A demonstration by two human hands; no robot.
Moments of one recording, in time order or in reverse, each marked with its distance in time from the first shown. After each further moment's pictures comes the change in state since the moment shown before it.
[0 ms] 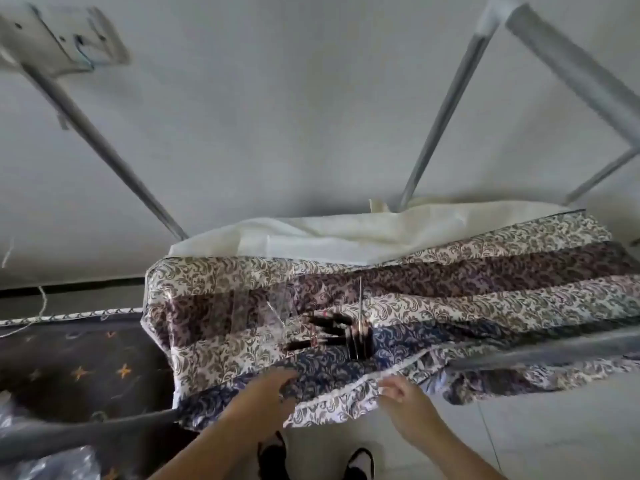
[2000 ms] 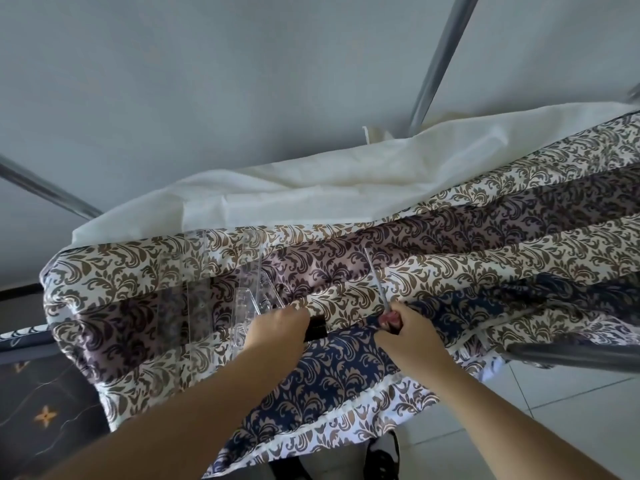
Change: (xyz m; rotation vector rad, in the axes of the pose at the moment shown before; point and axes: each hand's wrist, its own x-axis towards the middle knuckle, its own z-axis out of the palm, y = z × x) left_hand 0.189 0.007 0.007 0.656 0.161 0.094; right_hand 0.157 0.005 0.013 0.115 0.201 -0.180
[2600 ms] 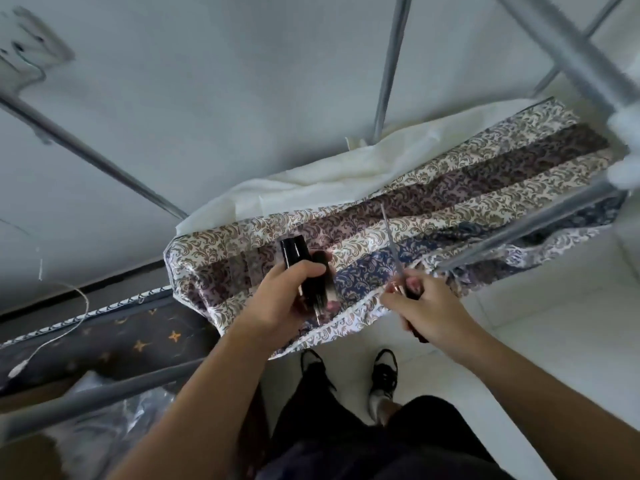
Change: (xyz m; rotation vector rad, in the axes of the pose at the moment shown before) left_hand -0.256 0.030 -0.199 -2.028 -0.177 -0.126; right_hand -0.262 -0.154 -0.096 0.352 -0.052 -0.028
